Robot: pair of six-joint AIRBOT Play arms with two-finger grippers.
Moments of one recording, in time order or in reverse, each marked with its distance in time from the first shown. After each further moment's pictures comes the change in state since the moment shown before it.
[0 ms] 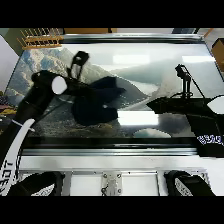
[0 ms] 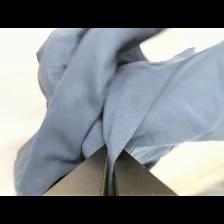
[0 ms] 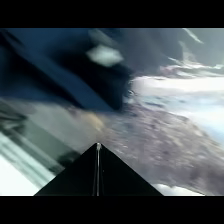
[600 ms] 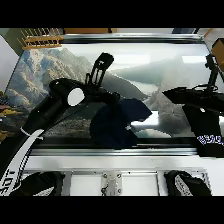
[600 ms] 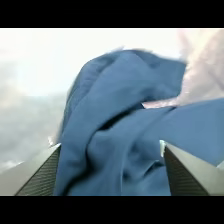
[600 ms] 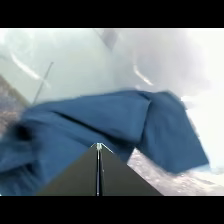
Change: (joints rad) left arm -0.116 -0.003 0.010 -0.038 0.064 -0.106; right arm -0.253 0.020 0.051 0.075 0.025 -0.088
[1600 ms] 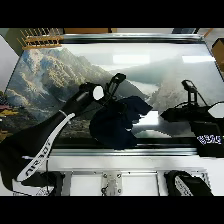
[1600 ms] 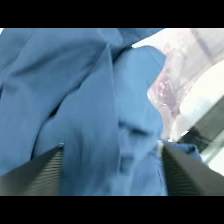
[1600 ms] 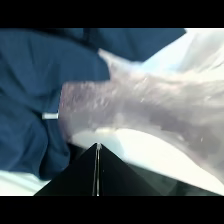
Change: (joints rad) left arm -0.011 -0.351 0.105 -0.213 -0.045 0.171; right arm 0.110 -0.027 -0.187 -0.343 0.022 0.172
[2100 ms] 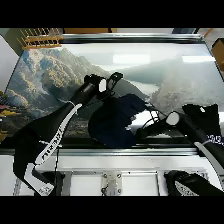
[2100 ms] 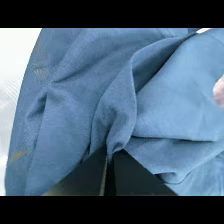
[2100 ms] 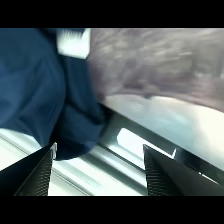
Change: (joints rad) left arm 0.053 -0.150 0.183 0.171 -0.188 -0.095; right arm 0.385 -0.260 -0.153 -0.015 -0.163 0.024
